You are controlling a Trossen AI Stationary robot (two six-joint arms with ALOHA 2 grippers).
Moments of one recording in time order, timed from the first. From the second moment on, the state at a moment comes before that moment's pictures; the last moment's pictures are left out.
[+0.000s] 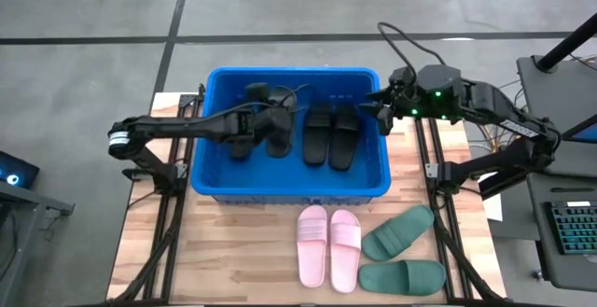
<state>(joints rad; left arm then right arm) 0.13 1.54 1.40 -0.59 -0.90 0.35 -0.19 1.14 1.54 -0.83 0.17 0.38</state>
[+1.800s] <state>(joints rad) 0.41 1.77 0.94 -0.08 -0.77 0.56 -0.19 1.23 1.53 -0.75 0.24 0.60</state>
